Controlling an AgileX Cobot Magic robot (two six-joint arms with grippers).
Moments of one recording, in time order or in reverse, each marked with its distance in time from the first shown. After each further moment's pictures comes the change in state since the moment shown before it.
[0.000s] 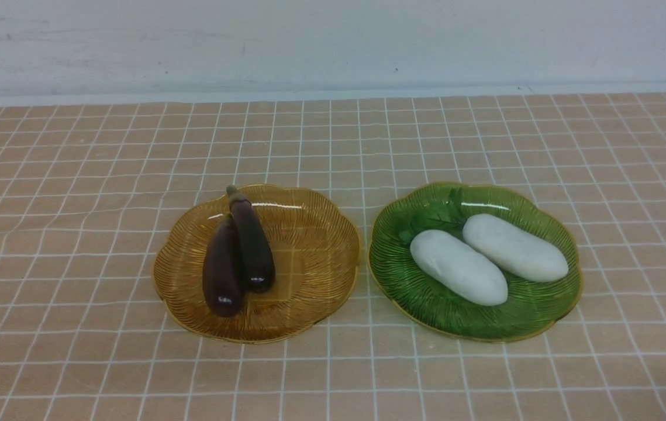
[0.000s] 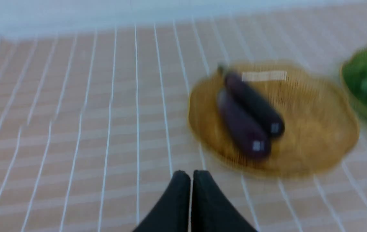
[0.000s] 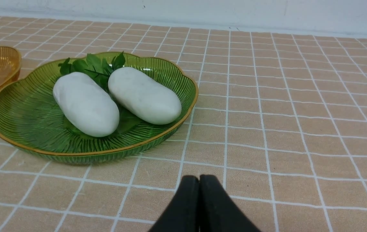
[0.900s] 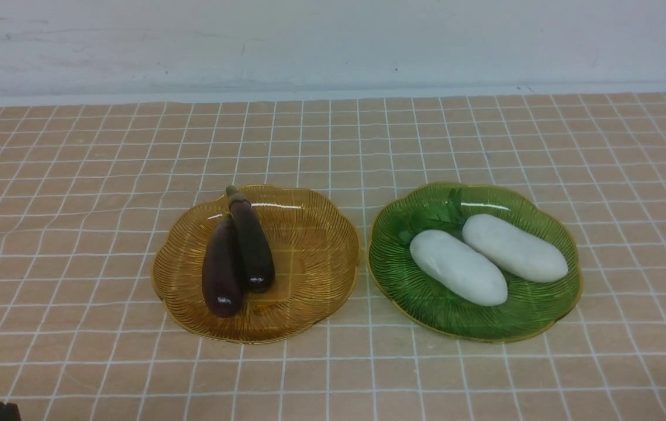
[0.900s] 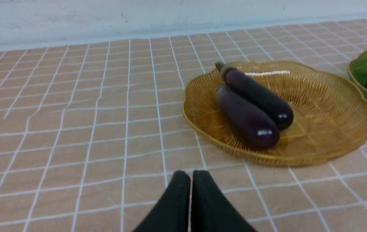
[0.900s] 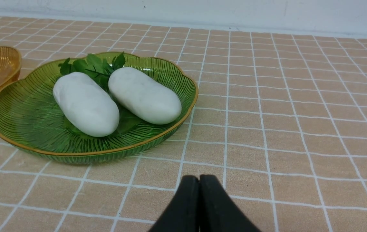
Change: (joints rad) right arm 0.000 0.000 0.000 0.000 -0.001 0.000; left arm 0.000 -0.129 0.318 0.001 -0.197 -0.003
